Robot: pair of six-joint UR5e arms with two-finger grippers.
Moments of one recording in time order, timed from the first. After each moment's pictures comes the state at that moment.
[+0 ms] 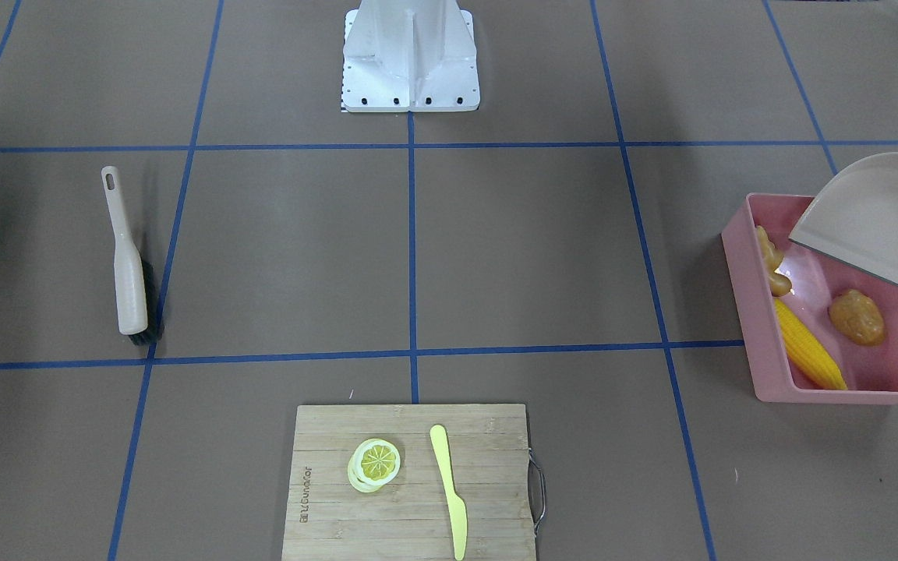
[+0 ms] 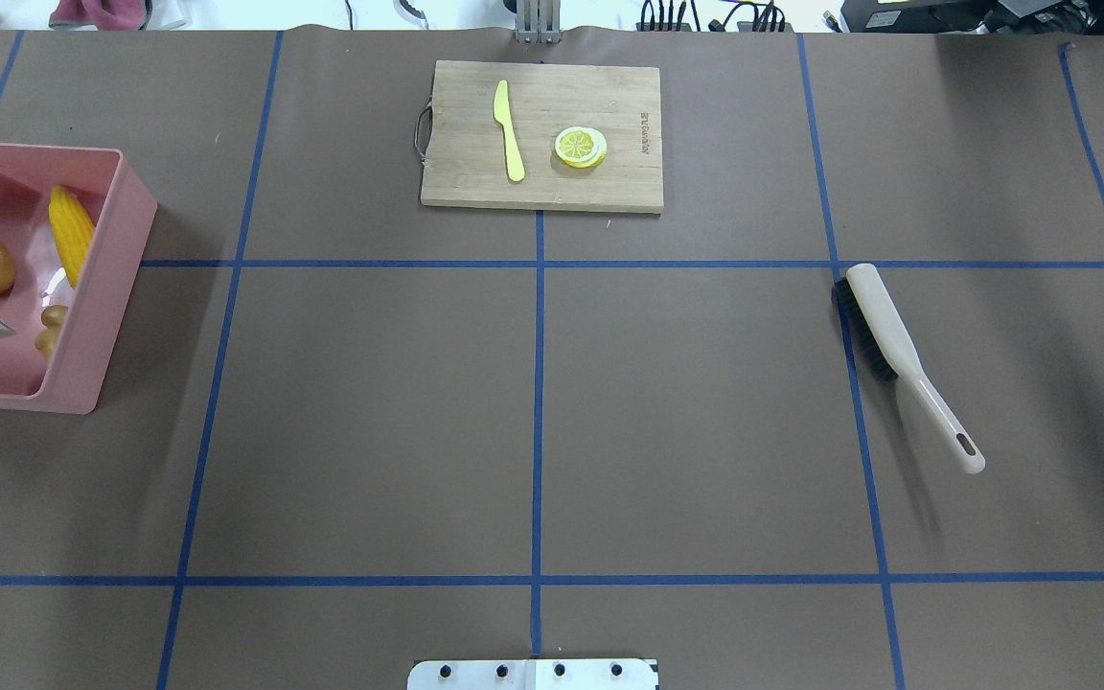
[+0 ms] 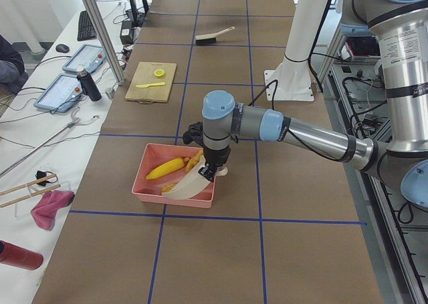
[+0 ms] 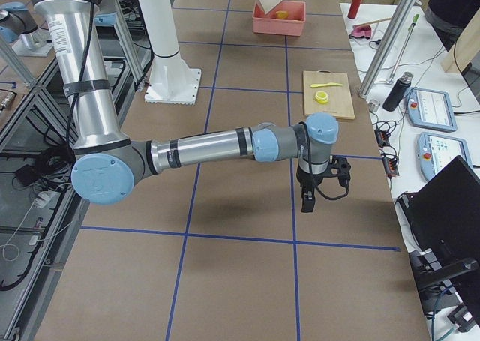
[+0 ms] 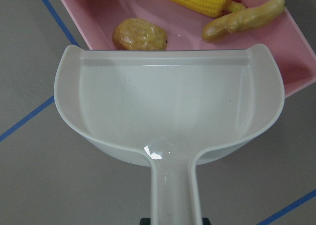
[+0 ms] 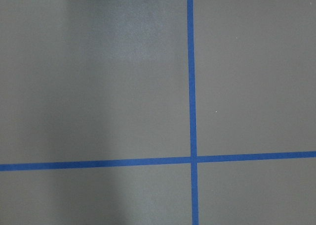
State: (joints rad) left arm -1.48 -1.34 -2.10 -1.44 -2.25 0.45; right arm 1.46 -1.40 1.57 -1.57 2.24 0.22
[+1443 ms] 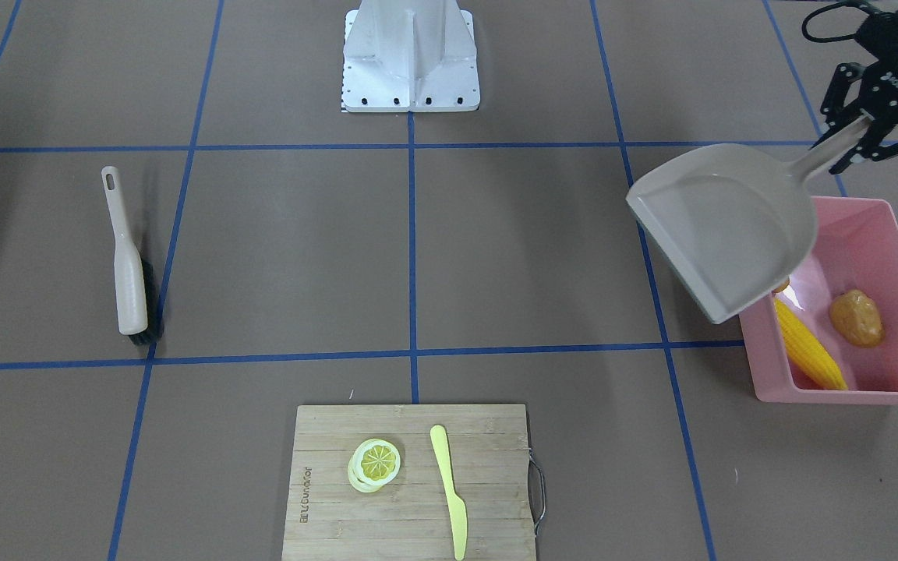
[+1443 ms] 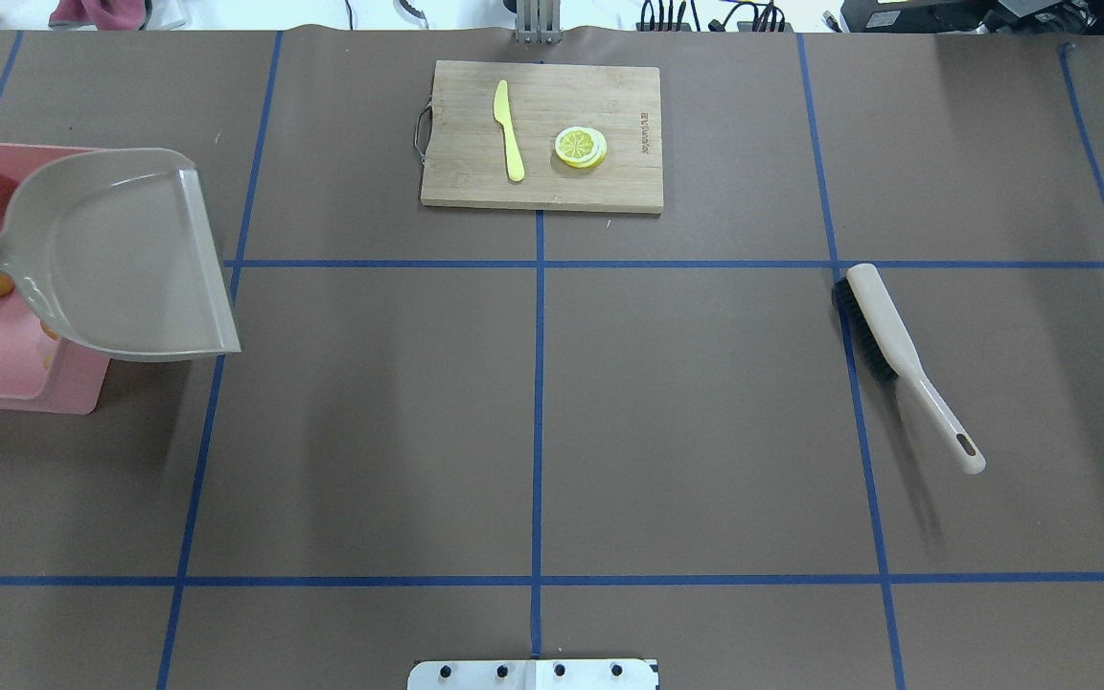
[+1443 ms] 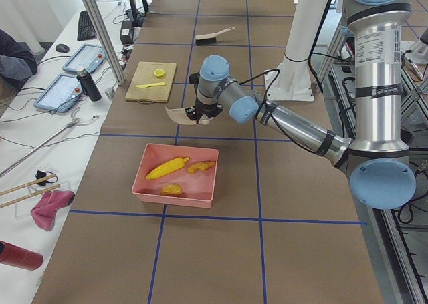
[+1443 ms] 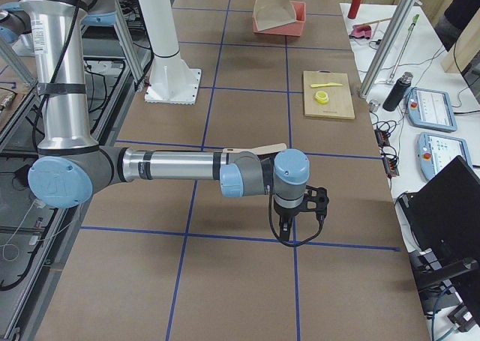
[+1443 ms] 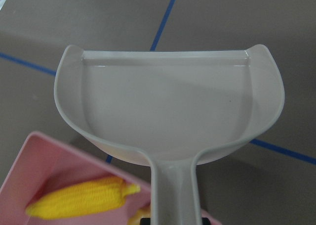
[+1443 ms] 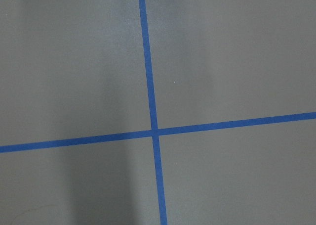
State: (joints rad) left arm -1.16 -1.49 -2.12 -1.91 -2.34 0.49; right arm 1.56 -1.53 1.57 -1.45 2.31 0.23
